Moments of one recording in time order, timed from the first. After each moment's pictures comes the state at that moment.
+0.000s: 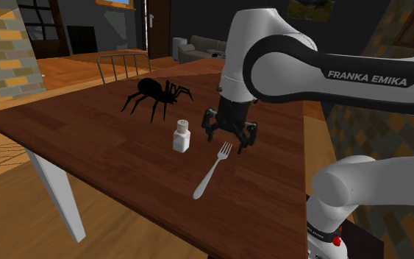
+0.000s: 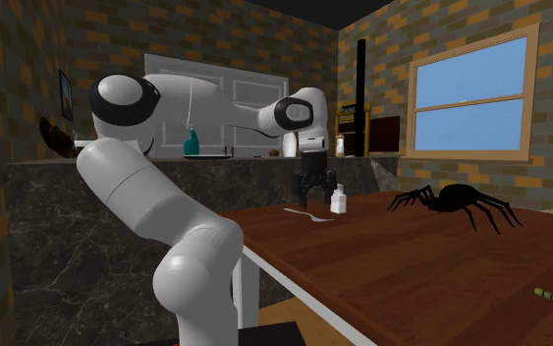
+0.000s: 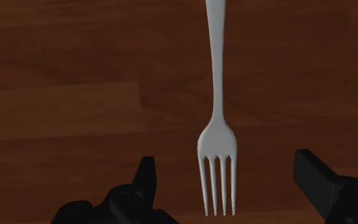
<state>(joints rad) -0.31 -0.83 0.73 -2.35 0.45 1.68 1.44</state>
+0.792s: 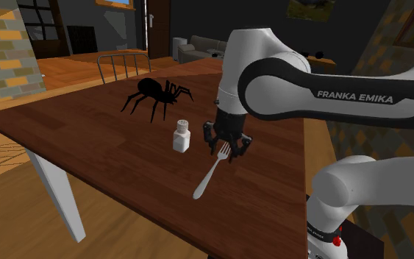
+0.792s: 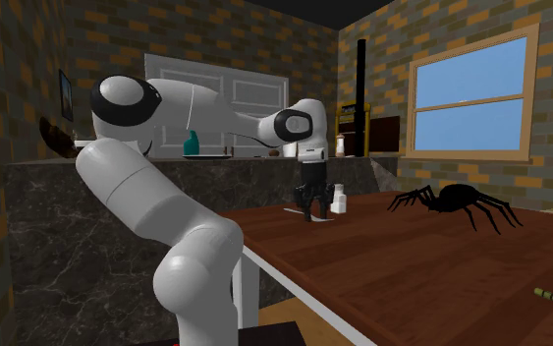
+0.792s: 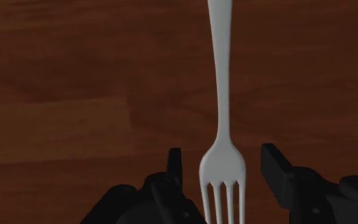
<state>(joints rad) -0.31 -0.83 0.78 -2.42 0.49 1.75 1.45</state>
